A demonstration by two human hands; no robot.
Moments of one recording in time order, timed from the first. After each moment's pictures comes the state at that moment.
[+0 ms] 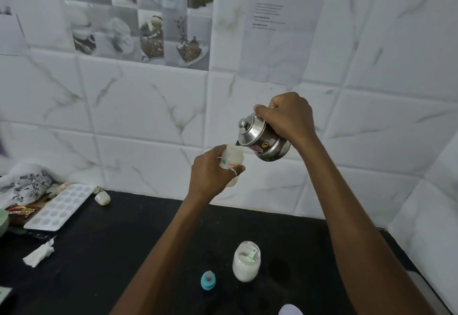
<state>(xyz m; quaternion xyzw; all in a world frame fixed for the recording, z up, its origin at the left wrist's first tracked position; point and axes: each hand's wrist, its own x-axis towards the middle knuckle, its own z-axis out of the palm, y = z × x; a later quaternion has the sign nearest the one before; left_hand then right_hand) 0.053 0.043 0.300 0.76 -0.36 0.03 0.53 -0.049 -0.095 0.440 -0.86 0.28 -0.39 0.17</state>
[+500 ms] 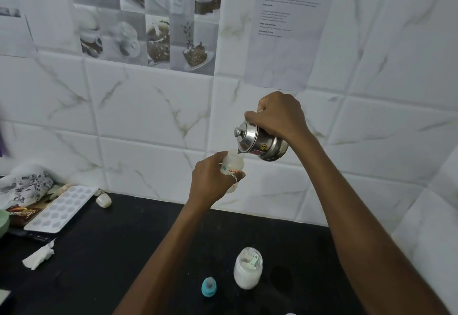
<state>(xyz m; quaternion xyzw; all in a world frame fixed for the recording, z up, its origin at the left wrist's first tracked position) 0.057 0.049 0.301 0.77 -0.36 0.03 0.53 -0.019 -0.089 0.450 -0.90 0.26 -0.33 0.07</state>
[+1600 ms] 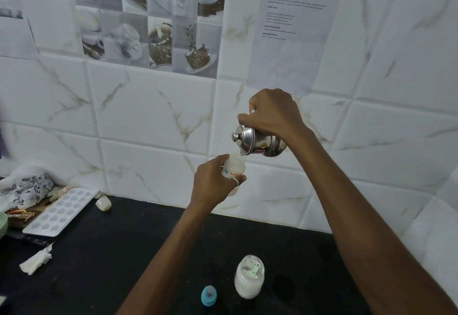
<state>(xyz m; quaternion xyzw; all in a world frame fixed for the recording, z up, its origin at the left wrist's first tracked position) 0.071 0.035 0.297 0.78 -0.35 0.04 0.52 0.000 -0.084 0.463 -0.93 0.20 -0.31 -0.02</state>
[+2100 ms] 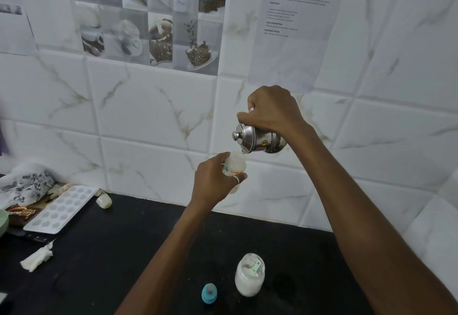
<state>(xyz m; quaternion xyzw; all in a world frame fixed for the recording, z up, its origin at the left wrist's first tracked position) 0.074 0.034 0.294 0.78 -0.35 0.04 0.52 0.007 -0.086 0.463 -0.94 0.18 -0.30 -0.02</state>
